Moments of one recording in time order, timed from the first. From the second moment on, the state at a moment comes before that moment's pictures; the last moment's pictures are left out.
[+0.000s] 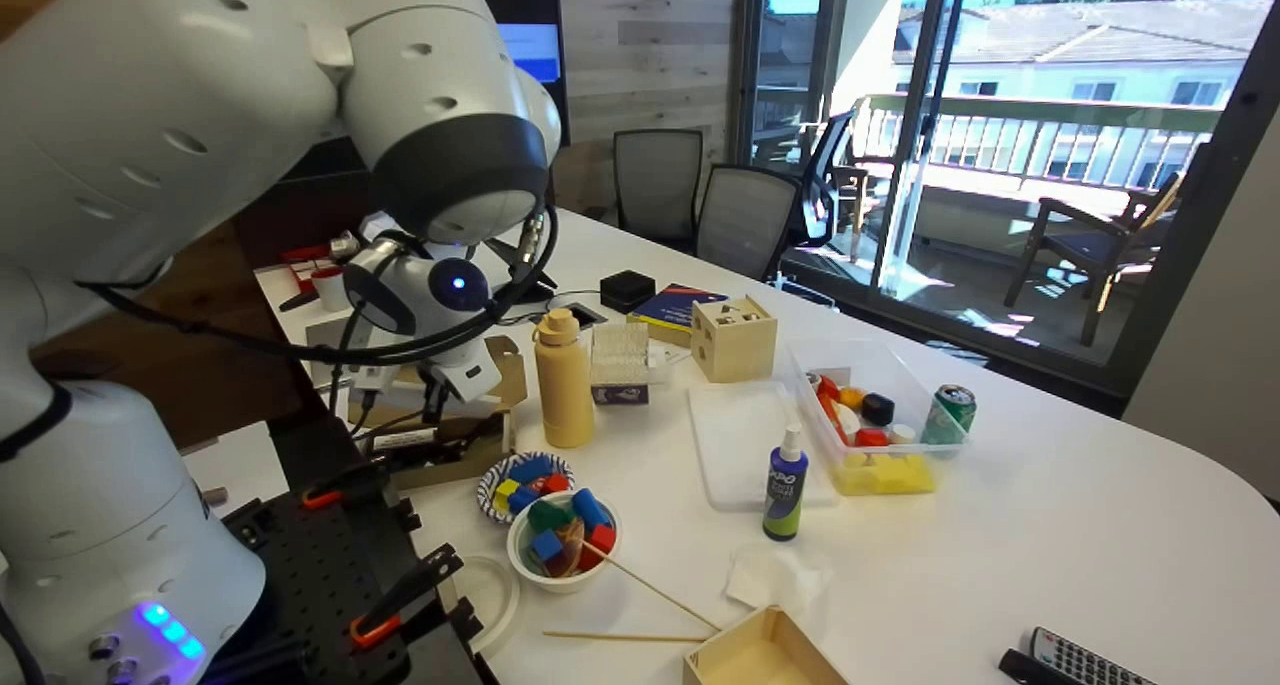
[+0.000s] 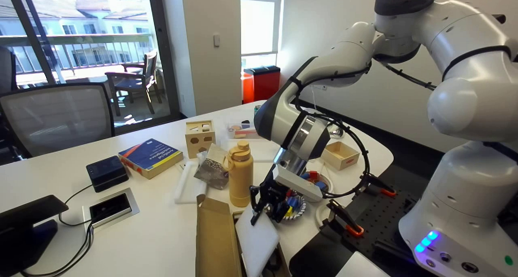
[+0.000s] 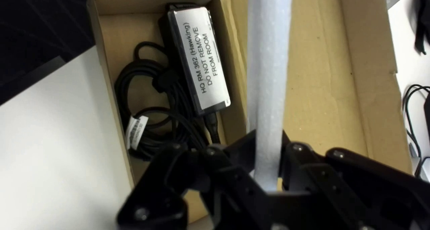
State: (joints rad) arm -0.77 1.09 1.09 -2.59 1.04 3.46 -0.46
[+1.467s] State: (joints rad) arm -0.53 1.08 0.96 -2.44 0.91 3.46 -0.26
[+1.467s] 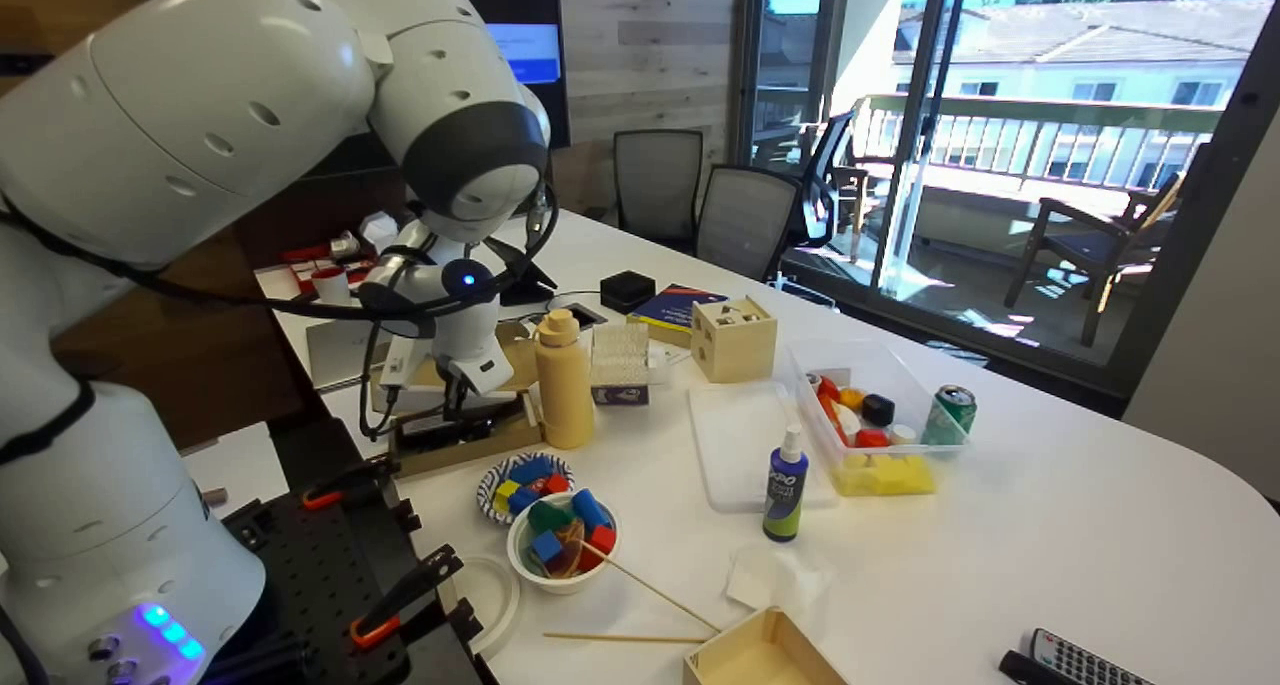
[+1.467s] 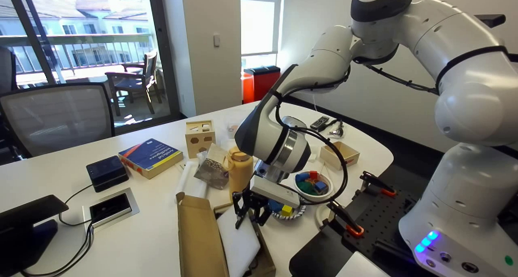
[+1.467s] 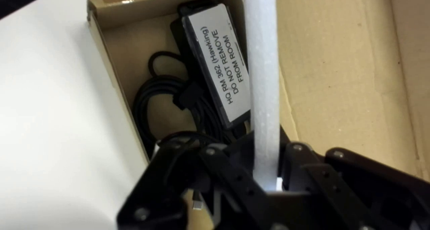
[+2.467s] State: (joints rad) arm -0.66 0.97 0.92 -2.57 0.33 3.46 0.22
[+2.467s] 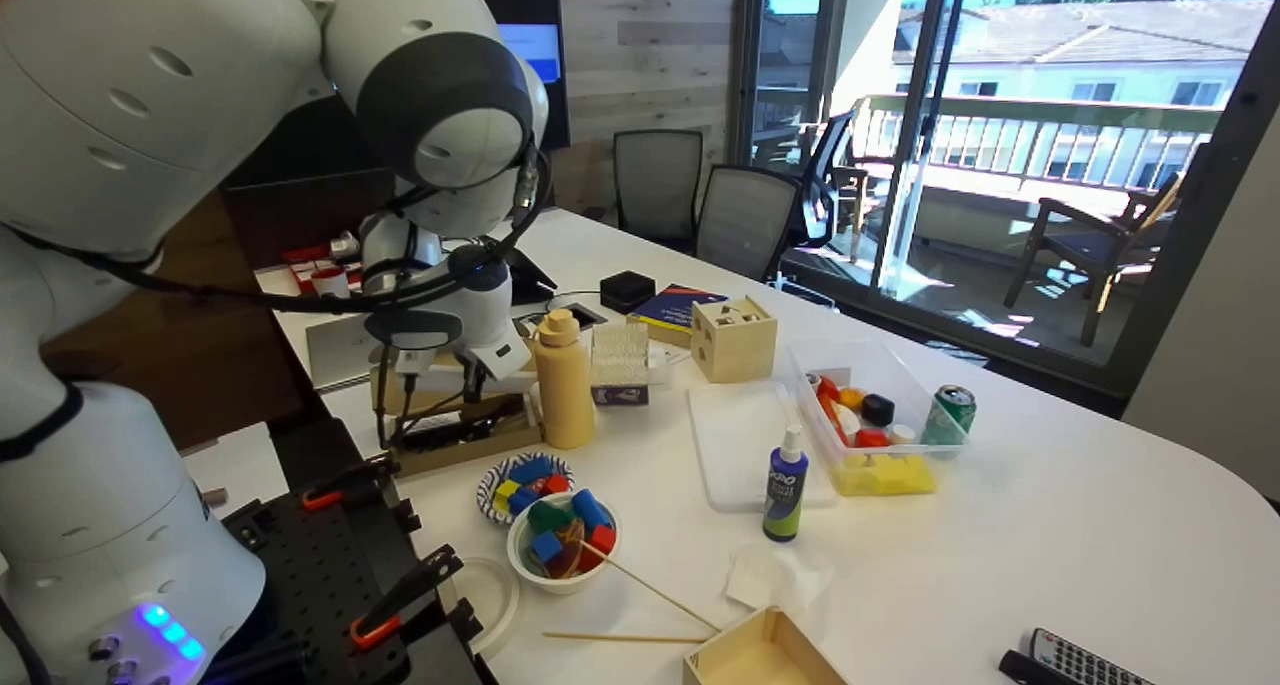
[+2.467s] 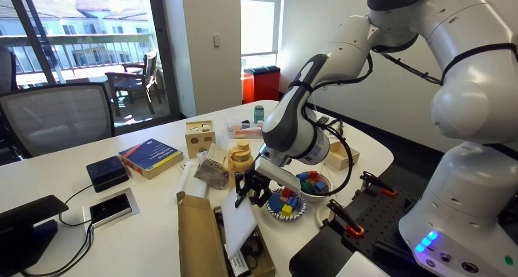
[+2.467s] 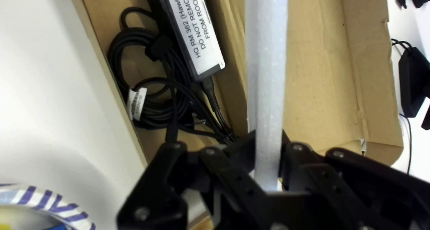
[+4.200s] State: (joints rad) arm -0.59 1.02 0.81 -2.53 0.09 3.46 0.30
